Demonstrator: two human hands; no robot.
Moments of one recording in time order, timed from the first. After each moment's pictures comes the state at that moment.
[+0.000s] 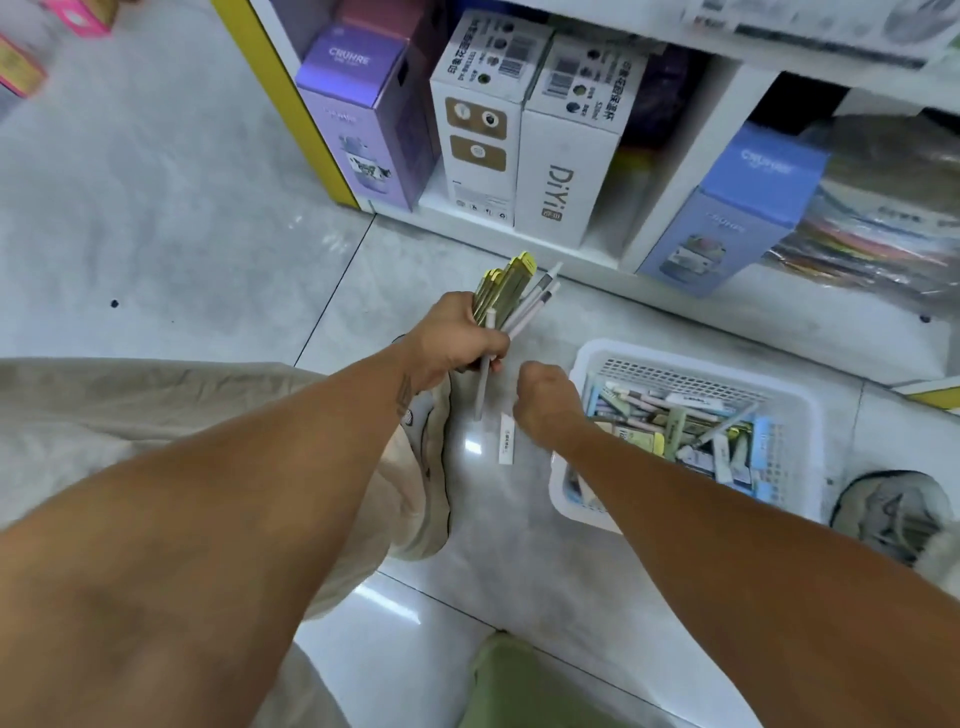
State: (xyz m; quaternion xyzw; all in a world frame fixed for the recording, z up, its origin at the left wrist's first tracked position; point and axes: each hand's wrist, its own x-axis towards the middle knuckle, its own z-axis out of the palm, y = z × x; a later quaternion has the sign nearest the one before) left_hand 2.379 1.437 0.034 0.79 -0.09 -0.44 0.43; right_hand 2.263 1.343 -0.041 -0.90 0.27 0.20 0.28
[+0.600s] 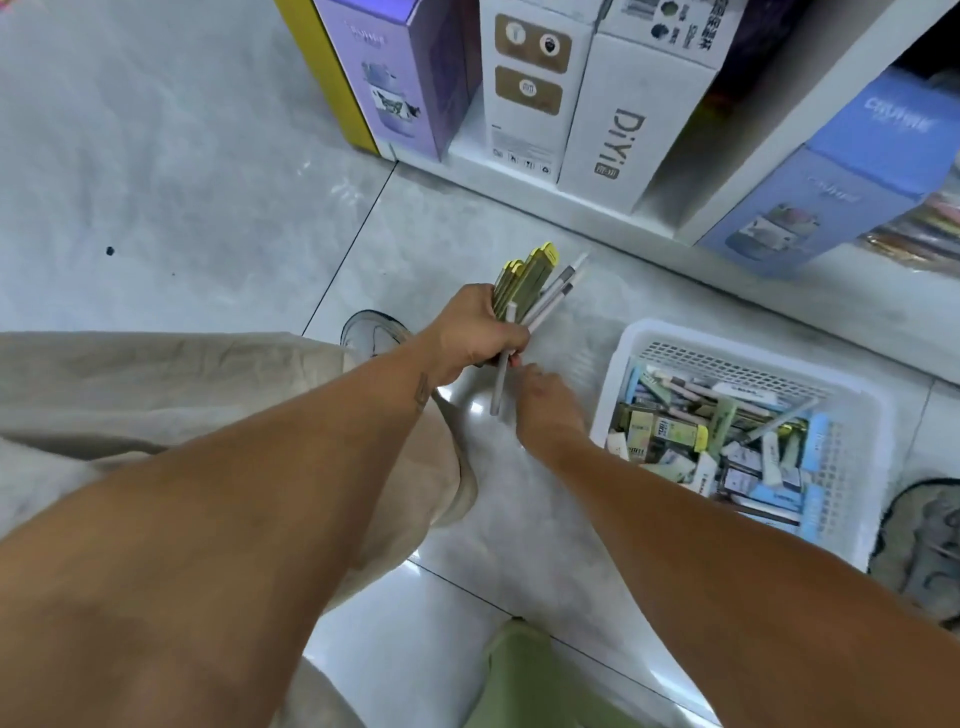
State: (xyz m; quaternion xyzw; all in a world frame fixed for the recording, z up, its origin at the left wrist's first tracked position) left_hand 2.385 1.454 -0.010 0.78 -0.05 -0.45 0.43; right_hand 2.263 1.384 -0.094 -0.91 0.24 0.28 0.21
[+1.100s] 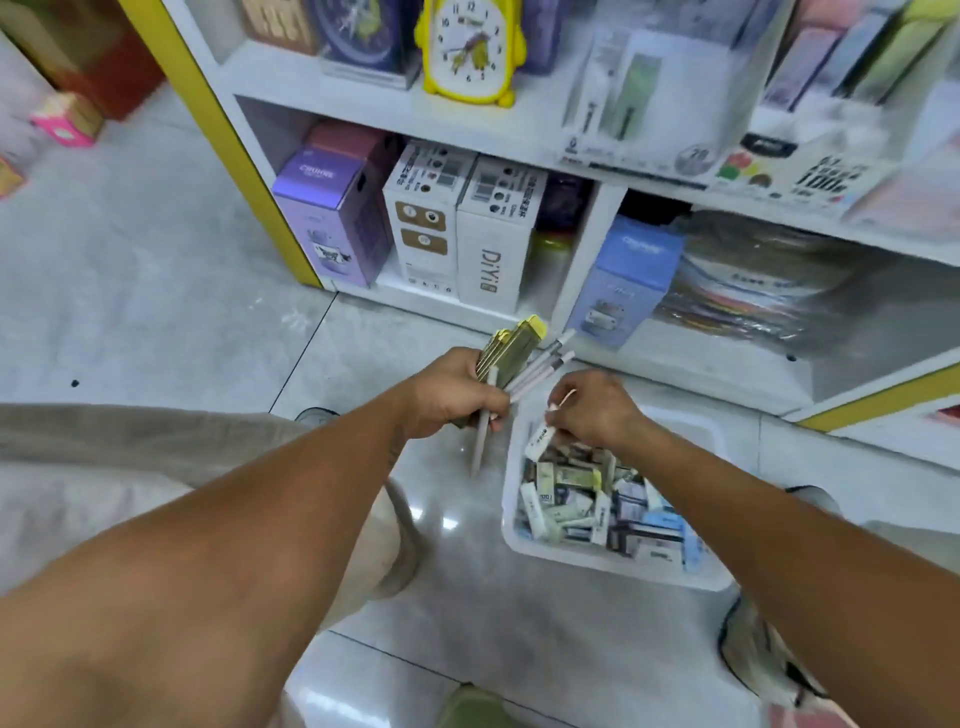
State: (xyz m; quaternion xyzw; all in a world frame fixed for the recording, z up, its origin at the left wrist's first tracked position) left_hand 2.341 1.409 0.081 0.73 -0.21 -0.50 0.42; right_hand 2.216 1.254 0.063 -0.81 0.38 0.14 0.42
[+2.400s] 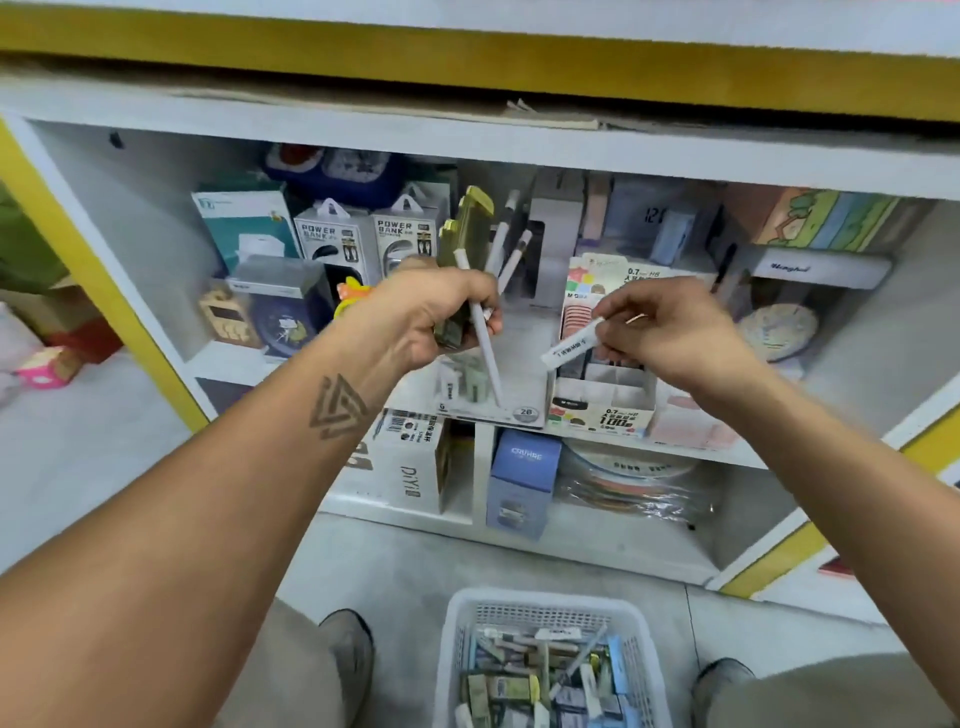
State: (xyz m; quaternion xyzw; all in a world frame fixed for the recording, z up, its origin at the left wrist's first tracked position) left_hand 2.378 1.254 0.384 0.67 -0.15 -0.33 0.65; right_hand 2.210 1.099 0.365 -0.81 0.28 -0.24 0.45
